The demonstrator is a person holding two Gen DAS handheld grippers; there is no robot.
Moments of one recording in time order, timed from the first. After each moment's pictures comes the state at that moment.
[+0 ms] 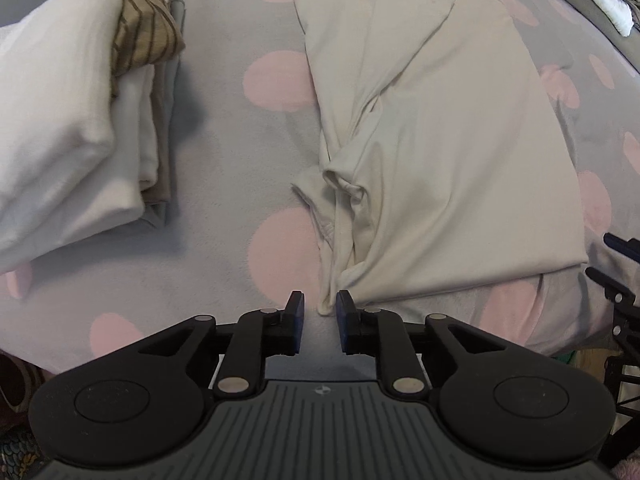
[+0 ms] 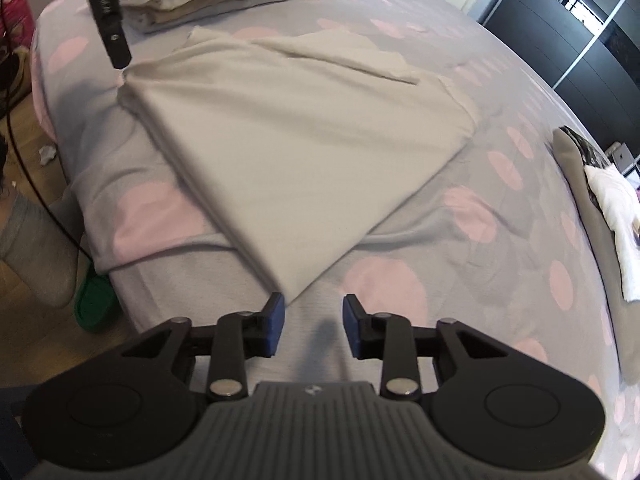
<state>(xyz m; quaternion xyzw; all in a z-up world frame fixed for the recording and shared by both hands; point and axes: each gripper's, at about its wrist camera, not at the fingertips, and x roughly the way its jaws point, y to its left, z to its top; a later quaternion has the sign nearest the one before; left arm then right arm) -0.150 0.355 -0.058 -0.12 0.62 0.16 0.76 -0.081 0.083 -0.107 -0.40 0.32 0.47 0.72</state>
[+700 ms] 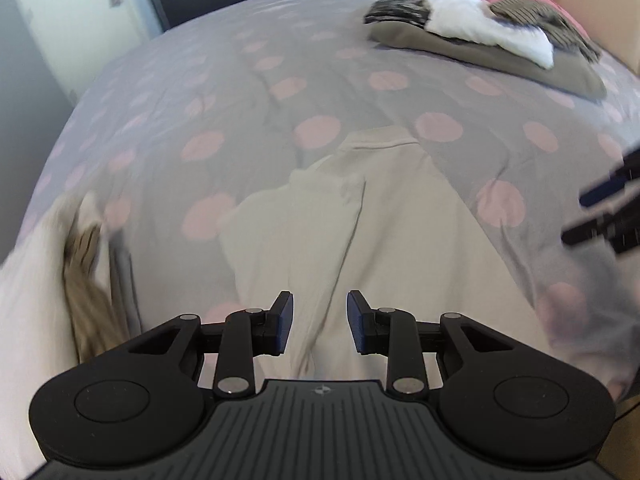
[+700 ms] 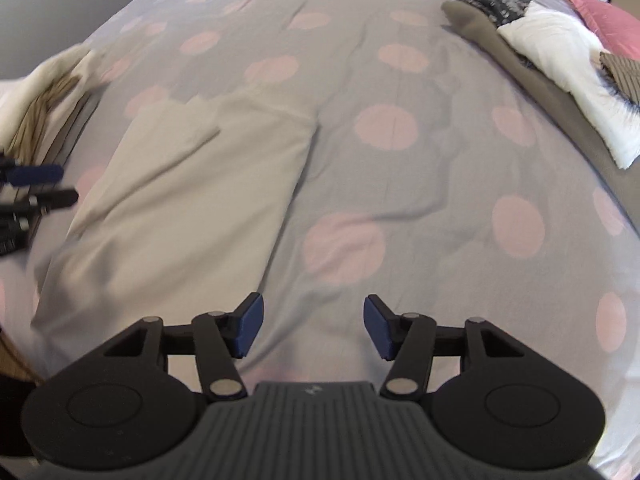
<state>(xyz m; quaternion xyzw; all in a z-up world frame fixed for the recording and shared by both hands) -0.033 0.311 -0.028 0.06 0.48 0.09 0.87 0.100 0.124 -0.047 -0.19 0.51 0.35 0.76</state>
